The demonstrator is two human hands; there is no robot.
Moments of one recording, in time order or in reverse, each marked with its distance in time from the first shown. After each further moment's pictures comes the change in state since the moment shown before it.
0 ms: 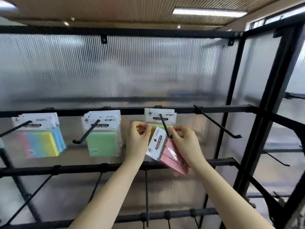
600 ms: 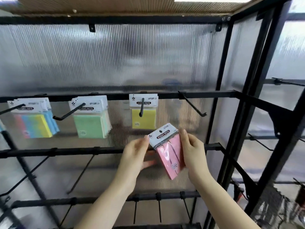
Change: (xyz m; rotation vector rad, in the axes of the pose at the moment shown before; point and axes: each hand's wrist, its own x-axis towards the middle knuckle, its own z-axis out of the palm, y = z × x) left_hand -0.118 0.025 0.002 -0.331 -0.254 -0.344; right_hand -0.074 0.029 -0.052 0.370 0.058 0.140
